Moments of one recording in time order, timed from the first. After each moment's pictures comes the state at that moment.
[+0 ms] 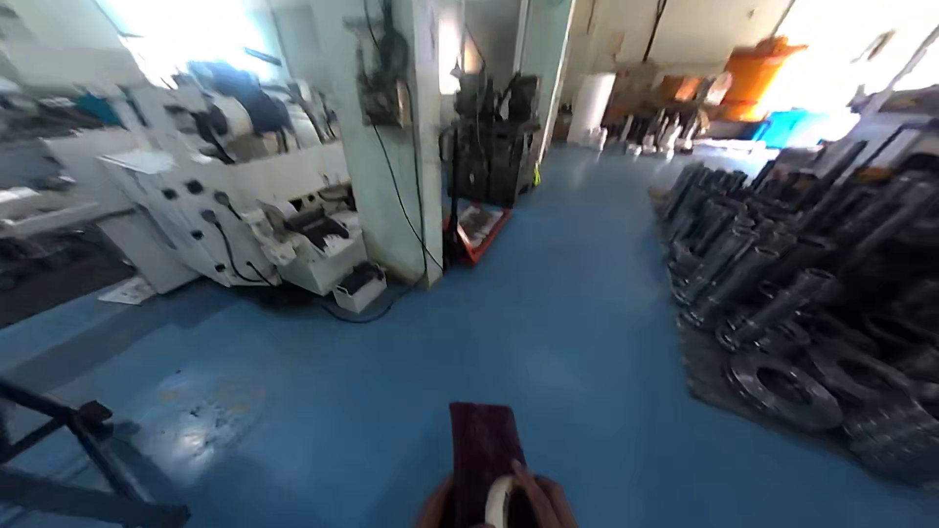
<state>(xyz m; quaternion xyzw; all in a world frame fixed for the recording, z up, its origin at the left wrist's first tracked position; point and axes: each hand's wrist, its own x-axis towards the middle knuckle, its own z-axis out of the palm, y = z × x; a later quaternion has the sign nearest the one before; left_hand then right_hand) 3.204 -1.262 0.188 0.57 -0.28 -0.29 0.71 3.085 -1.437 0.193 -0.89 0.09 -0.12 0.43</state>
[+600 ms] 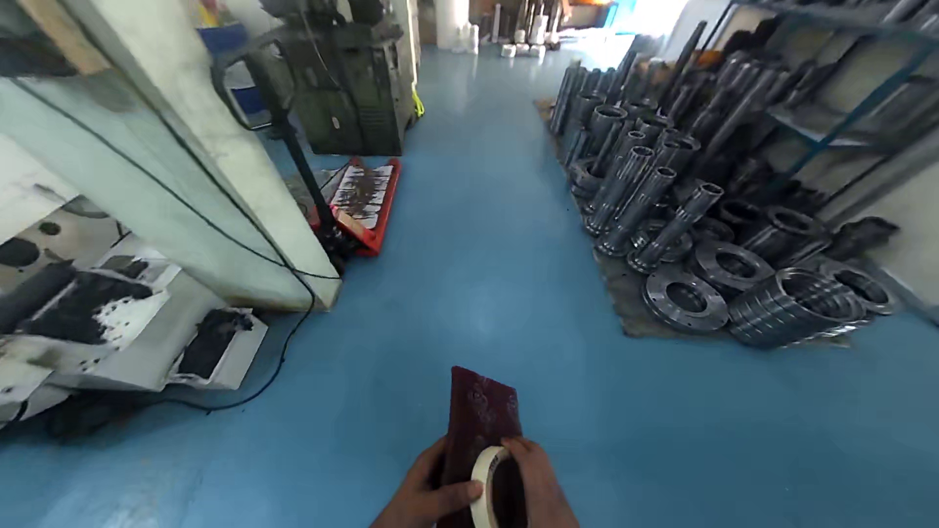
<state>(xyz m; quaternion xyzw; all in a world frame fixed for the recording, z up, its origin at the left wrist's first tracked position) 3.591 -1.650 0.169 0.46 -0.34 -0.56 0.60 3.405 -1.753 0.180 -0.85 0.29 -0.20 0.40</state>
